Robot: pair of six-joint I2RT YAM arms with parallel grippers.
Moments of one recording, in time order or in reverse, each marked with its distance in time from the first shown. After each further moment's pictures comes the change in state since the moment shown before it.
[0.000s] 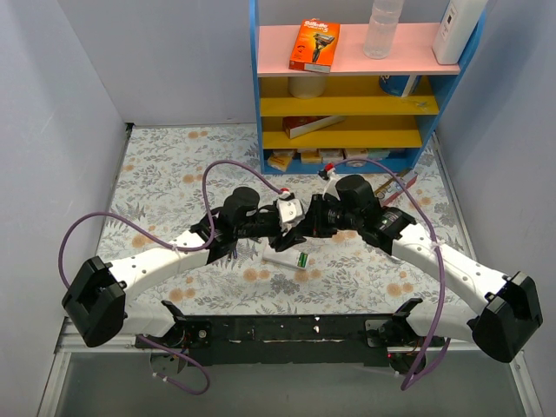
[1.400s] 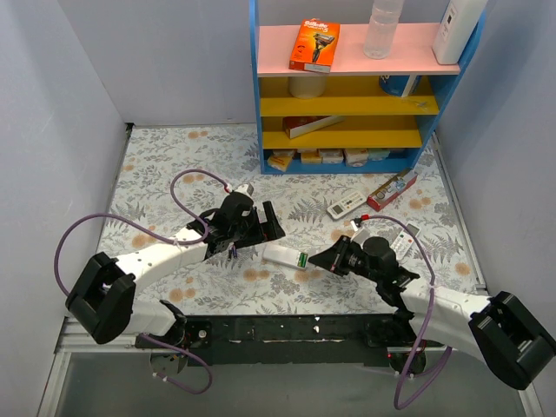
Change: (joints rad) left arm 0.109 0.010 -0.067 -0.295 -0.469 -1.121; right arm -0.054 -0.214 -0.805 0.835 0.082 0.357
